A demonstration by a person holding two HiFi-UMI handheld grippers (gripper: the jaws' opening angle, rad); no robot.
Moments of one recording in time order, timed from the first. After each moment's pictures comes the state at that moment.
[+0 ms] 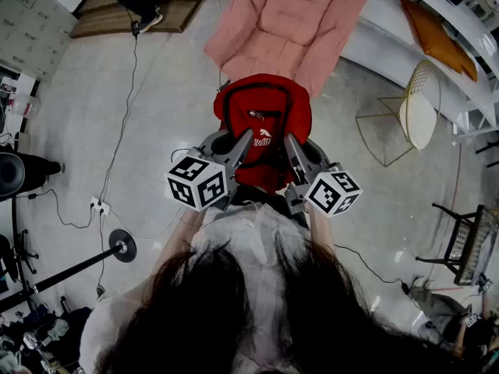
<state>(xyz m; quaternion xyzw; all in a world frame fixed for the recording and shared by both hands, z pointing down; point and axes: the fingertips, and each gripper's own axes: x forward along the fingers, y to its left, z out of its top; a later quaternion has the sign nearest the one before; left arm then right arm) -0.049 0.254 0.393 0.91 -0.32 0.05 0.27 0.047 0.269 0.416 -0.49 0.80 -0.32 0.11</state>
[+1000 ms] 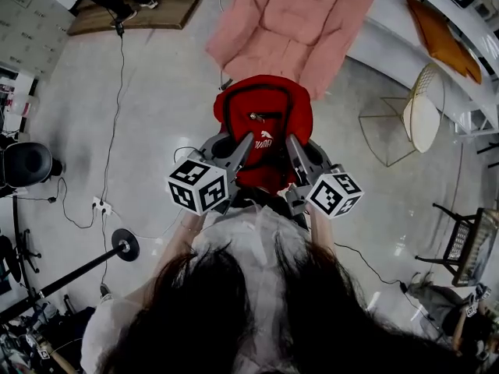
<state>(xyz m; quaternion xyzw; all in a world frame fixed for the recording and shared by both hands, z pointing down) -0.059 0.224 0.396 0.90 -0.32 0.07 0.28 0.040 0.235 0.418 -0.49 0.80 -0.33 0.11</state>
